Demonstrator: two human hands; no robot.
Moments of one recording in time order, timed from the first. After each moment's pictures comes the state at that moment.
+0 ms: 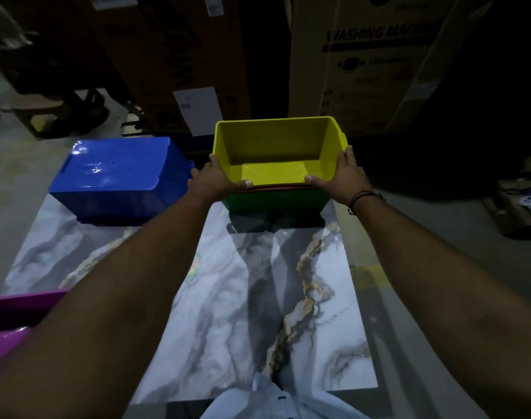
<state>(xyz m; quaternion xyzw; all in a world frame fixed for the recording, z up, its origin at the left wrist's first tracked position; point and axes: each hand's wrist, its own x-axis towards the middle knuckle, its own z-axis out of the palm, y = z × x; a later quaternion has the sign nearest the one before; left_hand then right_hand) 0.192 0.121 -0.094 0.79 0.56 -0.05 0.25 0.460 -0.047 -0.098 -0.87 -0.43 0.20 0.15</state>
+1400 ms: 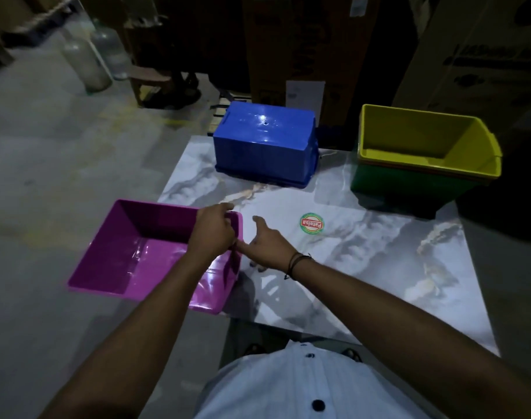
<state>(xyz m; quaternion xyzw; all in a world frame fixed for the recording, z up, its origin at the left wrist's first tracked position) -0.202 0.003 -0.093 0.72 0.63 0.14 0.25 -0.059 -0.051 -0.114 -0.65 -0.56 0.47 0.20</state>
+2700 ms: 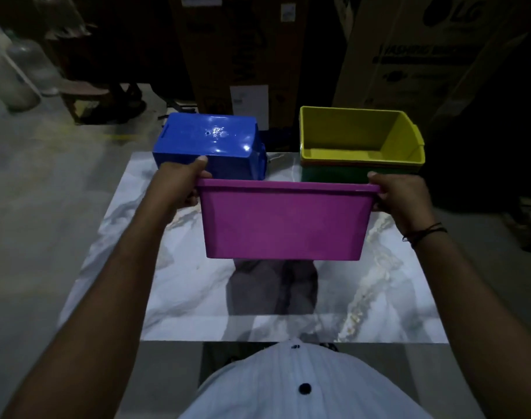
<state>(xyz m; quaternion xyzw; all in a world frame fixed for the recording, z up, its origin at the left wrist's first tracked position) -0.118 0.047 0.013 0.56 0.60 0.26 0.51 0.224 -0.117 -0.024 -0.75 -0.21 0.30 0.55</state>
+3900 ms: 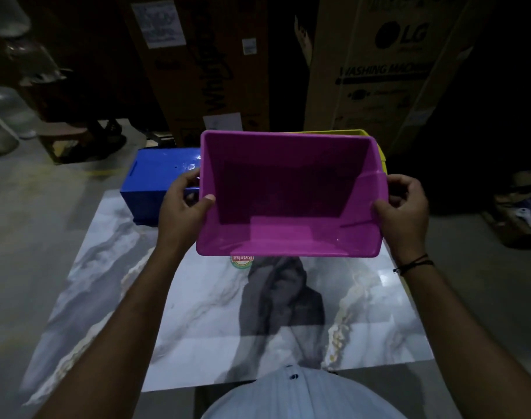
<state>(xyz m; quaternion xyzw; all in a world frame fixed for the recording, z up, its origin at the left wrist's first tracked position) -0.045 0.027 -0.004 0.70 0.43 0.39 0.41 0.269 -0.159 -0.033 -0.74 -0.28 0.07 0.61</state>
